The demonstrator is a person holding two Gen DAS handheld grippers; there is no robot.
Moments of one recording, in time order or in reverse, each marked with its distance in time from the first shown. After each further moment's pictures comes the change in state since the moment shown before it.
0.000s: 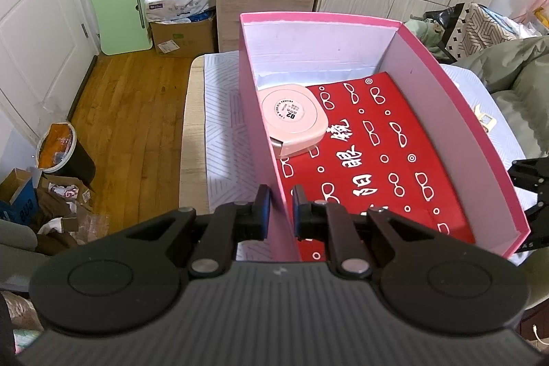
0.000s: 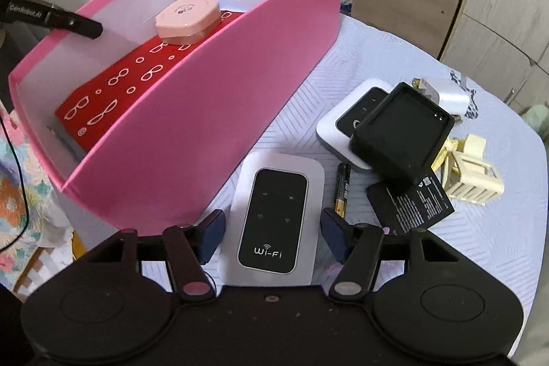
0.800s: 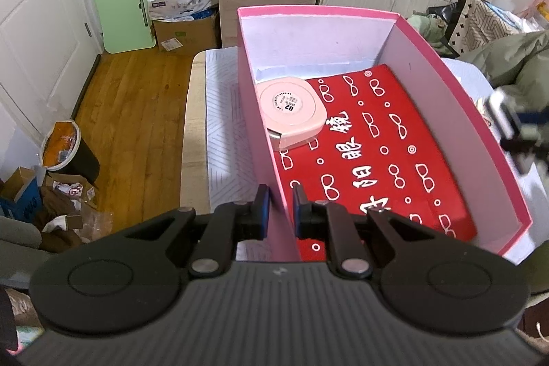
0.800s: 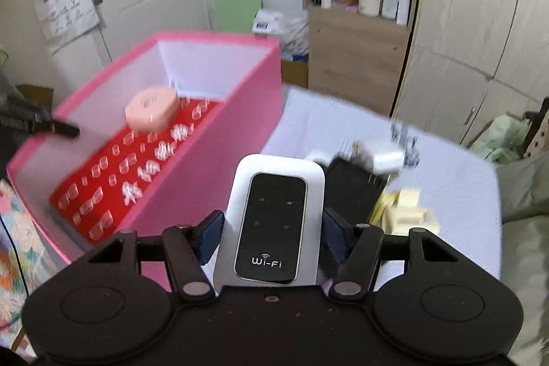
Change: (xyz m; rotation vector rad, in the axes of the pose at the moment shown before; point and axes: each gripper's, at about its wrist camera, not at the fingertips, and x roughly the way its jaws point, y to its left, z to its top) left arm -0.001 -0.009 -0.005 0.014 0.013 0.020; right arm -0.054 -0.021 0.030 0.119 -0.201 -0.084
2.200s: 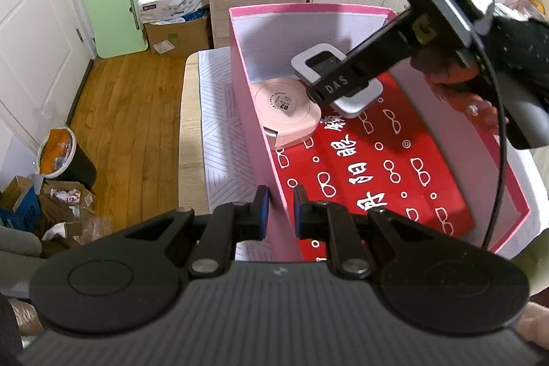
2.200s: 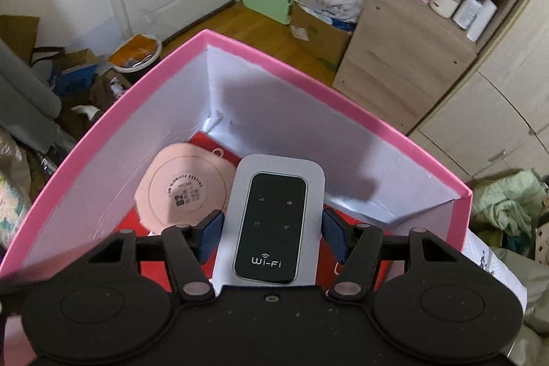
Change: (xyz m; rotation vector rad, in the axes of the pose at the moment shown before) left arm -0.003 0.004 -0.001 0.030 0.002 -0.024; right arm 0.154 0.119 0.147 -0.204 0.273 -0.071
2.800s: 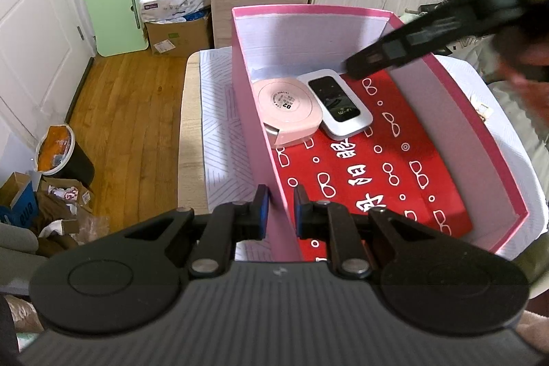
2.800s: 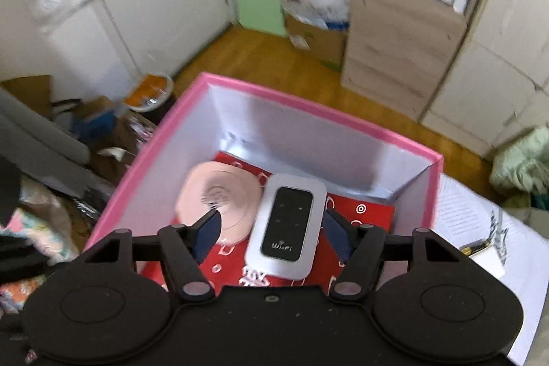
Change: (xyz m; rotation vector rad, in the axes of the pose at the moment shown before) left arm -0.001 0.003 -0.001 -0.015 -0.004 -0.003; right arm -0.062 -0.017 -0.018 0.159 -0.067 0.130
